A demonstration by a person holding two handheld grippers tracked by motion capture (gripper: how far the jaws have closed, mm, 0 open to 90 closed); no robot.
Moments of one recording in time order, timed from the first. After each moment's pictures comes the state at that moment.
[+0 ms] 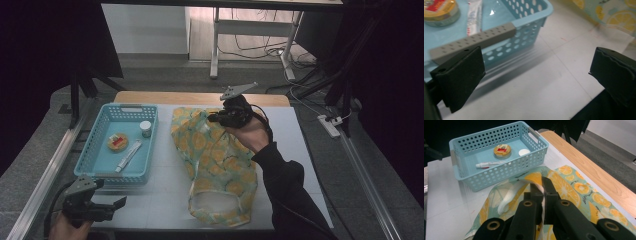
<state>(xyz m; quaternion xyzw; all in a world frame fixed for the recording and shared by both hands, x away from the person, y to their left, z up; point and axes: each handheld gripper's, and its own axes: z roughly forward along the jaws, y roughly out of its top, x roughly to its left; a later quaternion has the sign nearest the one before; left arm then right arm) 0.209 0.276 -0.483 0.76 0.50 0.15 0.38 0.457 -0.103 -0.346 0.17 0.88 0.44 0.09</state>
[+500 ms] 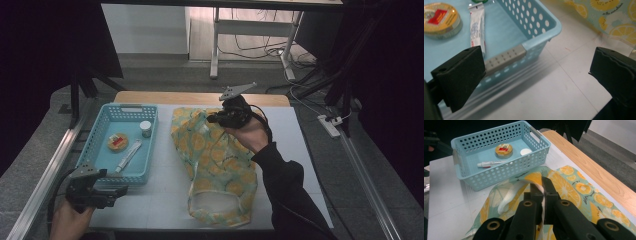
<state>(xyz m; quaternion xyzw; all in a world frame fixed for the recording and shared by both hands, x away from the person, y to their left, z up) 0.240 0.280 -0.474 0.77 0.49 0.14 0.39 0.457 -0.101 -0.347 0.17 0.88 0.44 0.09</state>
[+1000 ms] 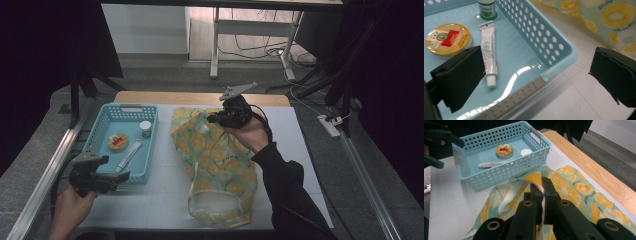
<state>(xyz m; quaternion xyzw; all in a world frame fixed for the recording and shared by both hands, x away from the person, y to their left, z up) 0.274 0.286 -0.463 0.76 0.50 0.15 0.39 0.458 -0.102 -0.347 0.17 0.88 0.44 0.08</state>
